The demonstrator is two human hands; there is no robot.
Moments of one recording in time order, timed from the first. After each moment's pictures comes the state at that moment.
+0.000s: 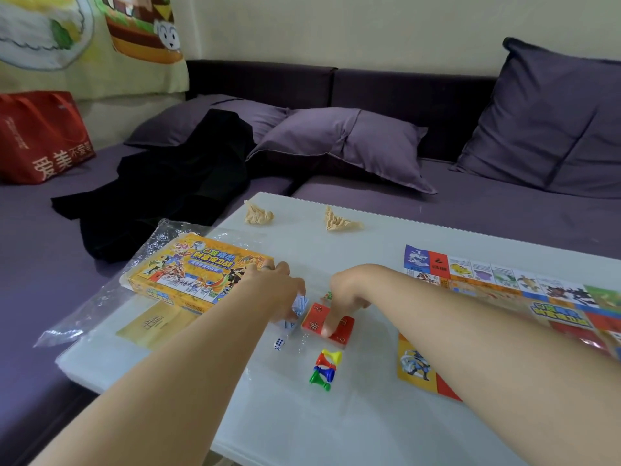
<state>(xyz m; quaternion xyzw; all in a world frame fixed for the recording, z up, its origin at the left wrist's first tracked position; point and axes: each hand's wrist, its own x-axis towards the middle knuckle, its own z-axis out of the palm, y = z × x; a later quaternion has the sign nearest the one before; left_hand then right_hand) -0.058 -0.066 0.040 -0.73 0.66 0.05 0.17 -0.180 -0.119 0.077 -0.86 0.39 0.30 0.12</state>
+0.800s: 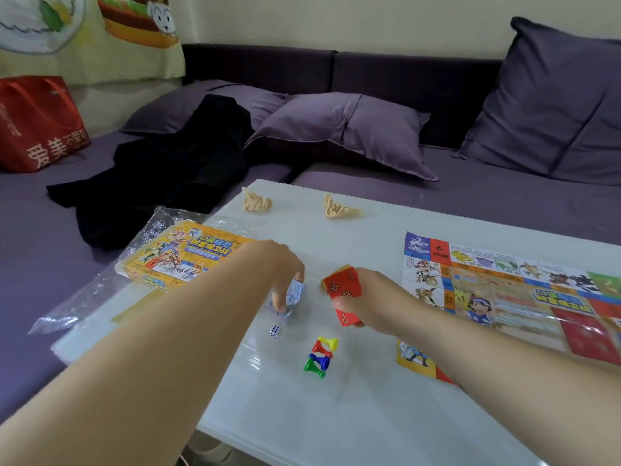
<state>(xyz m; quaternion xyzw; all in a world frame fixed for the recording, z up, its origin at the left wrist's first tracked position) -0.065 -0.084 0.067 -0.70 0.66 0.10 0.27 -0.231 -0.105 0.030 -0.79 0.46 -0.09 0.38</state>
